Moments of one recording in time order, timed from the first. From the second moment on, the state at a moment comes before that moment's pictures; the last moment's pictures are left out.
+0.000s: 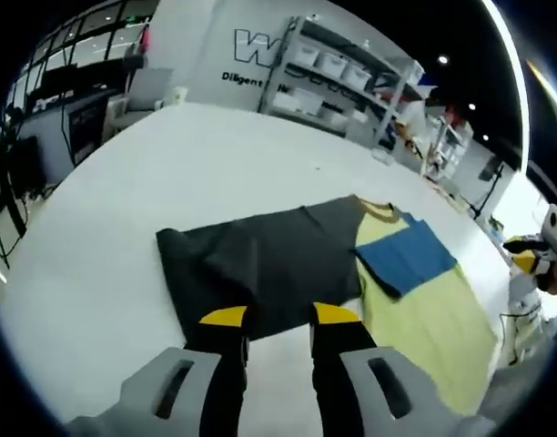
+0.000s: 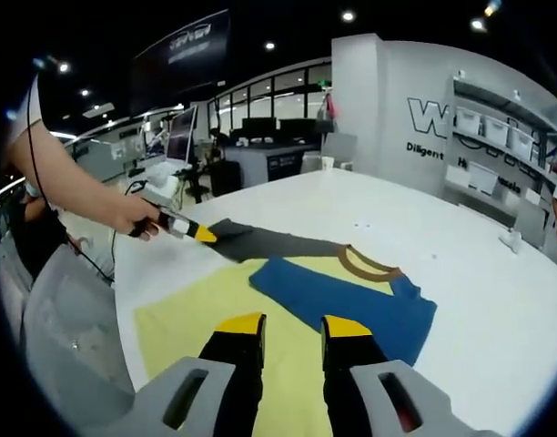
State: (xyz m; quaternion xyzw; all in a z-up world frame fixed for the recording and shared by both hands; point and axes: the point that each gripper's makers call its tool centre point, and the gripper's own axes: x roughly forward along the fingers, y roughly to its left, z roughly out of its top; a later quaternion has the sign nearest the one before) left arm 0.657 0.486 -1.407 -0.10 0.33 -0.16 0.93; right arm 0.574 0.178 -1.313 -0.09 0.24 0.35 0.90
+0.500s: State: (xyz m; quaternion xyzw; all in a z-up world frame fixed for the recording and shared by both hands) left arm 0.684 0.502 -1.409 -0.26 0.34 -0.08 0.90; right arm 0.575 0.173 -1.318 -0.09 0.24 0.34 0.90
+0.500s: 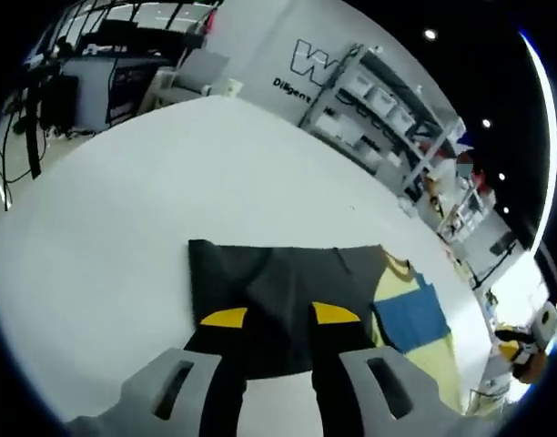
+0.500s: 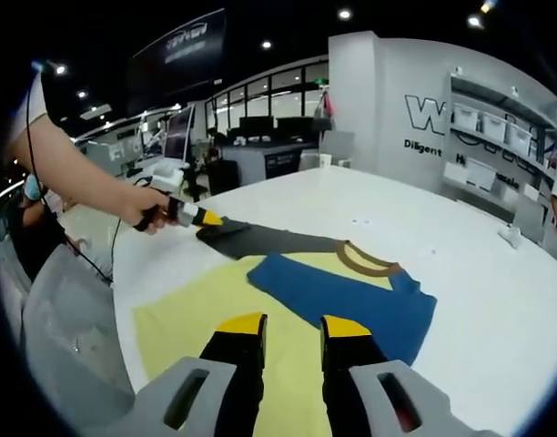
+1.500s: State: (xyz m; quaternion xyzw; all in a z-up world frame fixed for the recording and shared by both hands) left arm 0.720 0.420 -1.293 -0.25 0.20 -0.22 0.92; right arm 0.557 0.151 -1.313 -0.06 0.23 0.31 0.92
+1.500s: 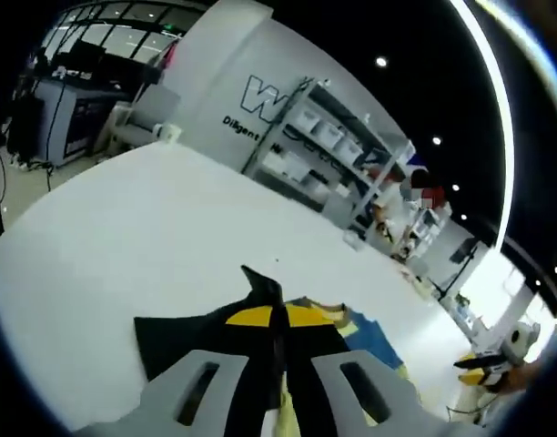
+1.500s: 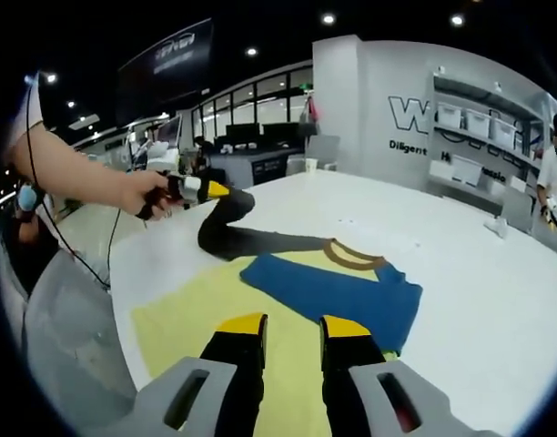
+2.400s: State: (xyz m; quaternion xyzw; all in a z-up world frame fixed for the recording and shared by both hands) left arm 0.737 0.251 -1.294 -0.16 0.20 -0.29 0.92; right arm 0.545 0.117 -1.310 -0.03 0.23 0.30 0.93
